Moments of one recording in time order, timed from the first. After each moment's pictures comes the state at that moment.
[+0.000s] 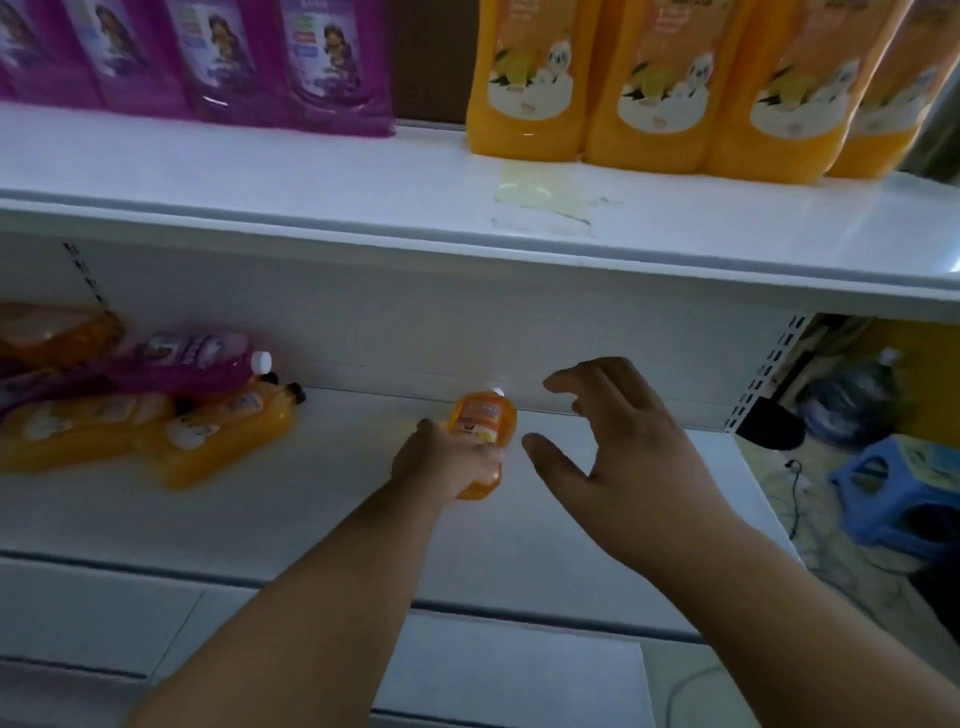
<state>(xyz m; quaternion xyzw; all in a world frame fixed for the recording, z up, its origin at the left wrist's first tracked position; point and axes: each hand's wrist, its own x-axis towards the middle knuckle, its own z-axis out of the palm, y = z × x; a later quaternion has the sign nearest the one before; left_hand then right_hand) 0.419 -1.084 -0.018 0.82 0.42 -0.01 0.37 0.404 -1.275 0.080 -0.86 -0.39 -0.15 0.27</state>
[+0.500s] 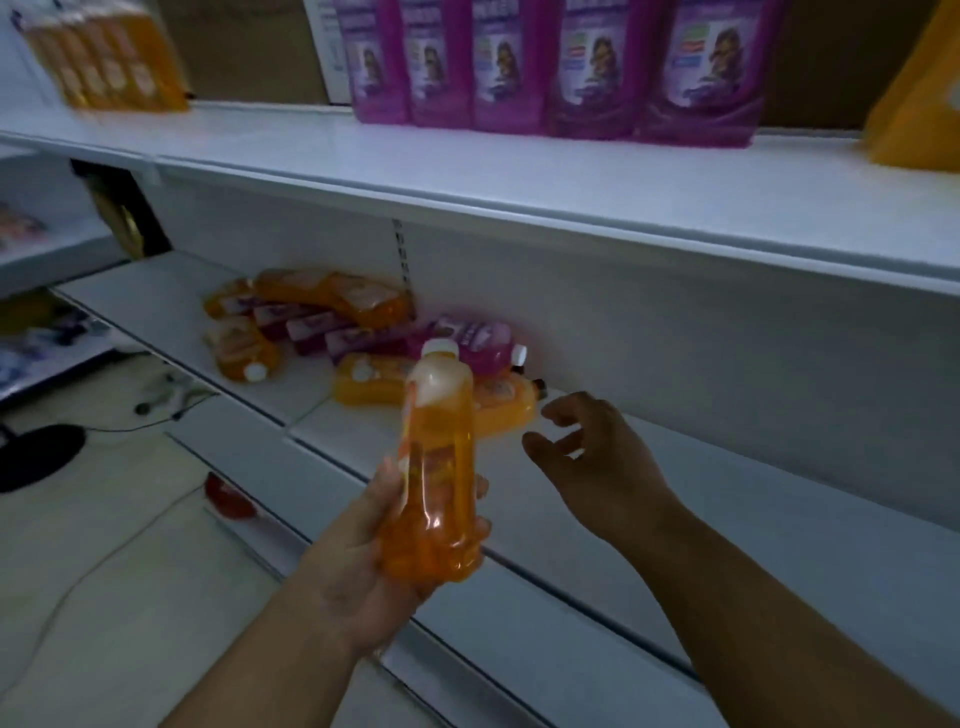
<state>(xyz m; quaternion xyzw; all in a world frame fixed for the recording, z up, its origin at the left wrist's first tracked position) 0.155 -0.986 0.016 0.33 0.22 0.23 0.89 0.366 -1.064 0.020 -0.79 -0.45 0.12 0.40</state>
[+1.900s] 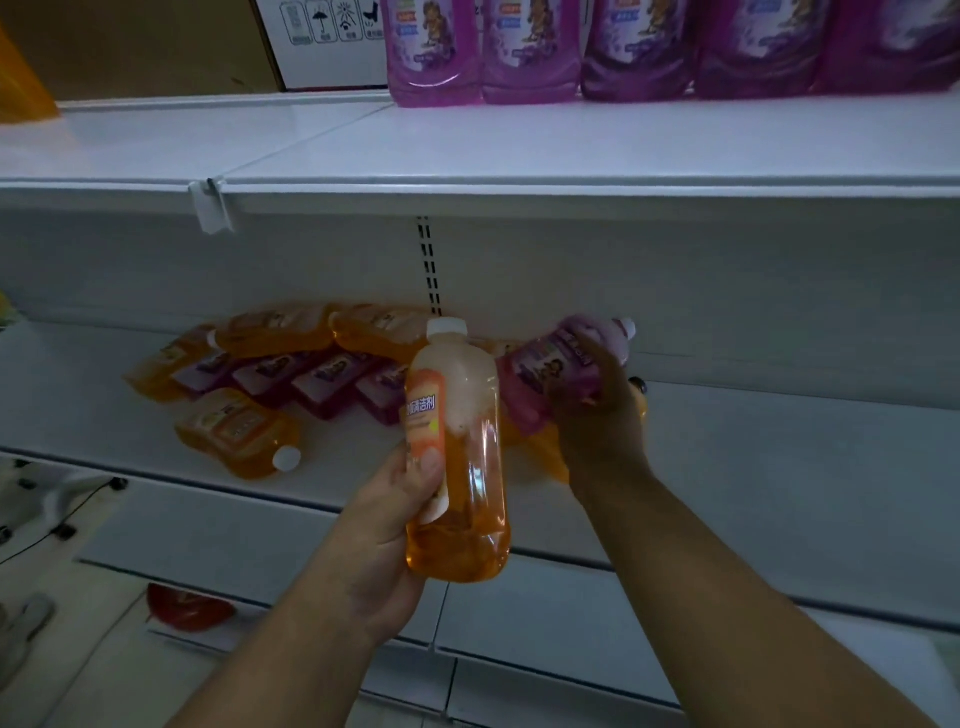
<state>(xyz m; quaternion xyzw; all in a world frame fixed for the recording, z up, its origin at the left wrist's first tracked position) 0.091 -0.757 0.020 0.49 0.19 0.14 0.84 0.280 -0.852 -0.007 -0.67 -0.14 0.07 0.72</state>
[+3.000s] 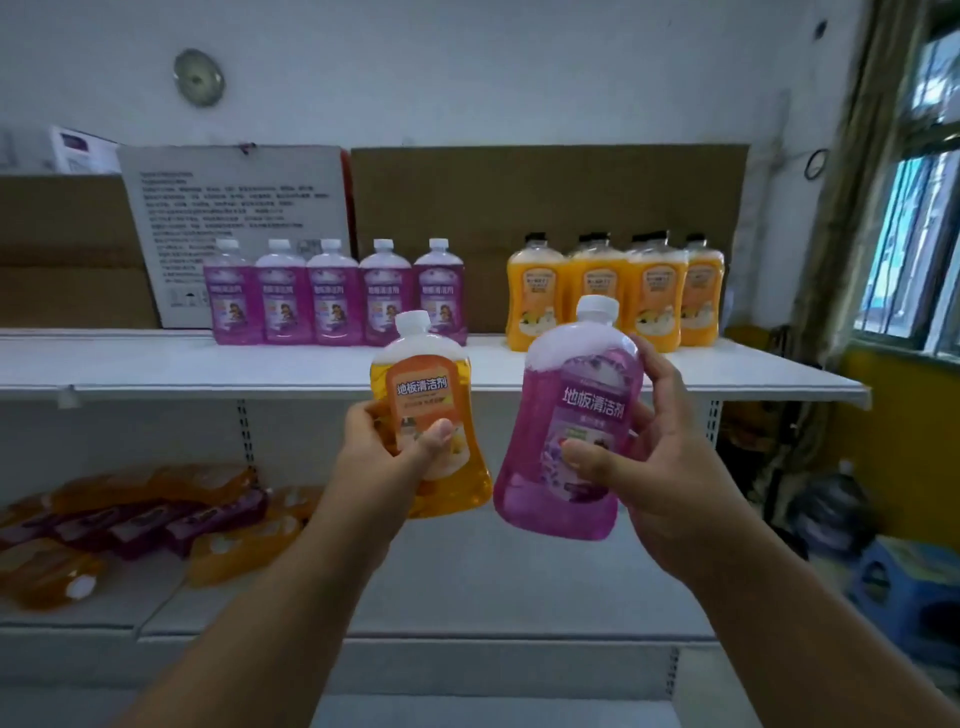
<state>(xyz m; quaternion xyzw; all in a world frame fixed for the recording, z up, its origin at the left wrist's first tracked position) 0.148 -1.068 0.177 0.69 0.11 0.32 0.65 0.218 -1.296 0.198 -0.52 -0.39 0.06 0.76</state>
